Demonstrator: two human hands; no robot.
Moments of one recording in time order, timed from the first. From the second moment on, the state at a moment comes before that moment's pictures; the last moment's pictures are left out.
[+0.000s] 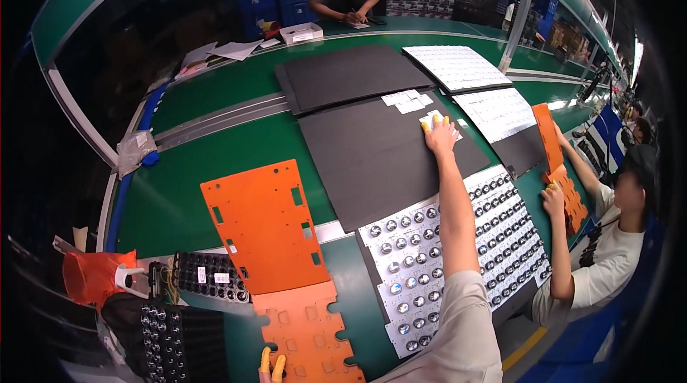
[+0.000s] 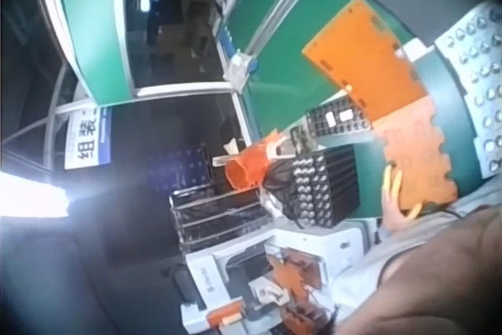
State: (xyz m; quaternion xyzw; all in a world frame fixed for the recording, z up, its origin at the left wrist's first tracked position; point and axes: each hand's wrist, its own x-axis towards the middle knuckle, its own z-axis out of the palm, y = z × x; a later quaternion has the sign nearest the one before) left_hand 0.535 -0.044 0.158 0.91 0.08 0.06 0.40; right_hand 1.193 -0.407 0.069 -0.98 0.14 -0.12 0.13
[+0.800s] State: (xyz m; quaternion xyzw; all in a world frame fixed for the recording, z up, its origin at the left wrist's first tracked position) left_hand 0.509 -0.019 0.119 0.91 0.02 0.11 0.39; right_hand 1.046 -0.208 0.061 -0.98 -0.04 -0.12 0.16
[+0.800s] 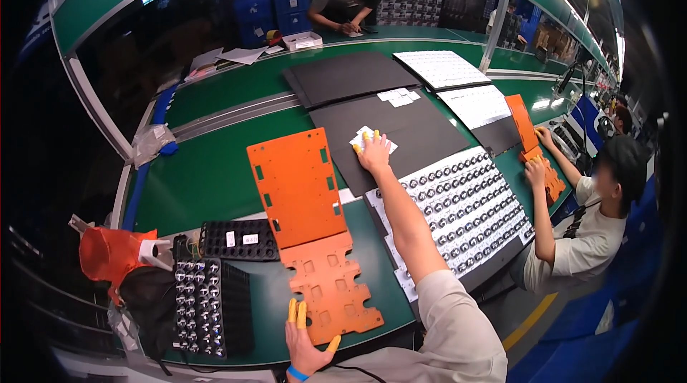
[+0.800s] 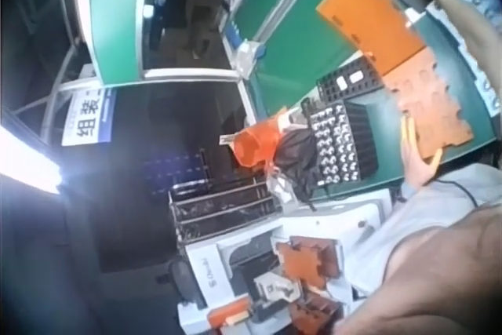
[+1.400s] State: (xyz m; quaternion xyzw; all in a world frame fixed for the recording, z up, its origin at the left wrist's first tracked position) left_hand 0.499 -0.017 0.114 0.91 -0.02 0.15 0.38; right_hand 0.984 -0.149 0.068 -0.96 -0.16 -0.19 0.14
